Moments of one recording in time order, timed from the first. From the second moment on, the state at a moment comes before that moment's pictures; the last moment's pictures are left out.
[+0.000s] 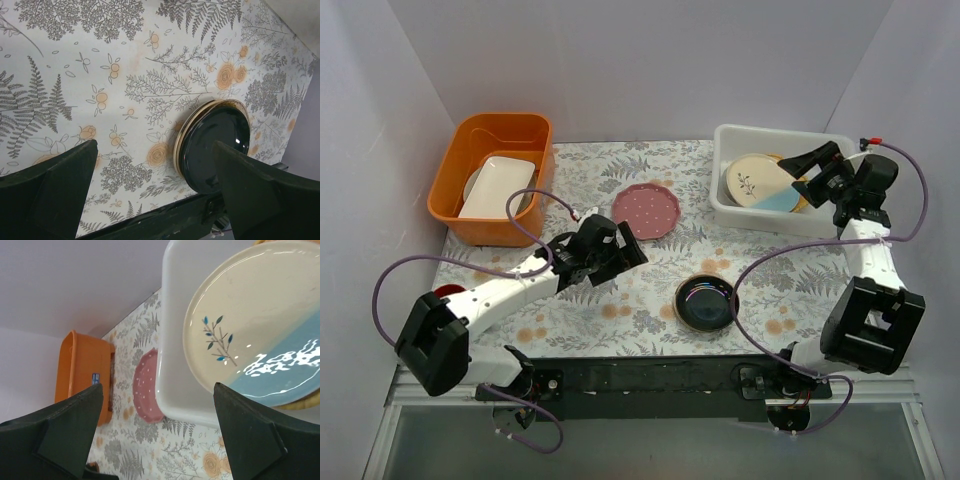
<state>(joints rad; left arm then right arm) -0.74 1.30 0.87 -0.37 -0.09 -1.04 -0.33 1.43 1.05 0.04 -0.66 0.78</state>
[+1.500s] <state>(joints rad) -0.47 1.96 1.20 -0.09 0.16 -1.09 0.00 0.96 0.50 -0.16 -0.74 0.63</state>
